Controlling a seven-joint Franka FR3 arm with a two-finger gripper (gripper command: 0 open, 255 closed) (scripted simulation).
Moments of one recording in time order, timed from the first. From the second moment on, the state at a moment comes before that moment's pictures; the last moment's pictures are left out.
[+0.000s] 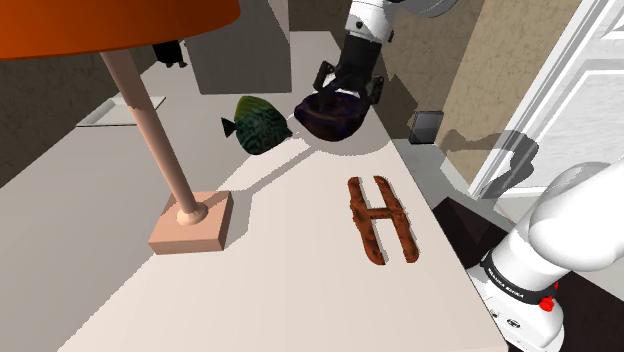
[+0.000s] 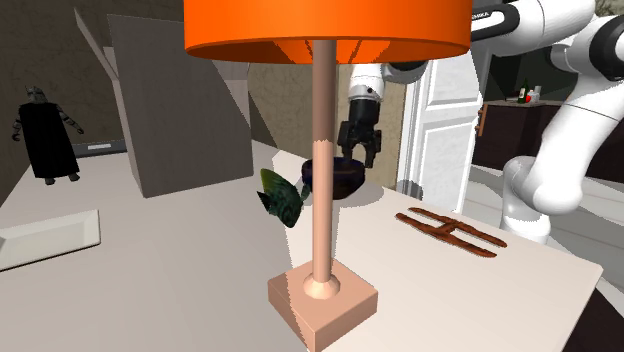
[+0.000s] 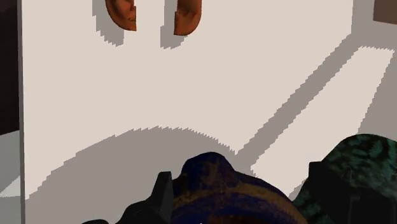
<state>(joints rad) 0.02 -0.35 0.15 -2.19 0.37 1.90 0.54</state>
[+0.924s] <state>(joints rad) 0.01 -0.05 0.25 -1.97 0.48 2.08 0.79</state>
